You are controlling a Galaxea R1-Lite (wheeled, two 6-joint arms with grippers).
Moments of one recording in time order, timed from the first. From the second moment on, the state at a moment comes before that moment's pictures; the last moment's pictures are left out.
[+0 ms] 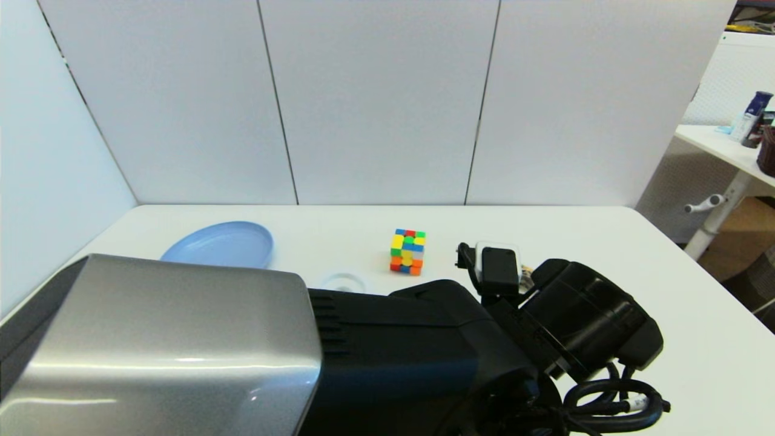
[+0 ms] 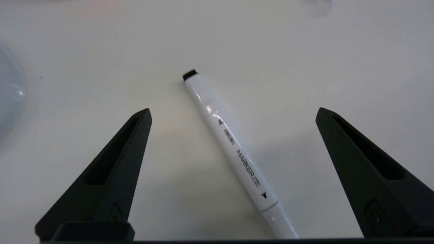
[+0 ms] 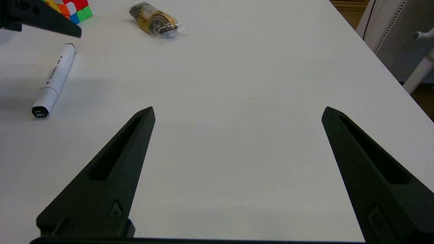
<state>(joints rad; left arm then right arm) -1.19 2.21 -1.72 0.37 0.62 -0.68 0.00 0.00 0.00 0.04 0.02 -0.03</state>
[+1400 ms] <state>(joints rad) -1.21 2.33 -1.80 0.44 0.67 -0.88 0.00 0.00 0.00 0.04 0.02 -0.03</state>
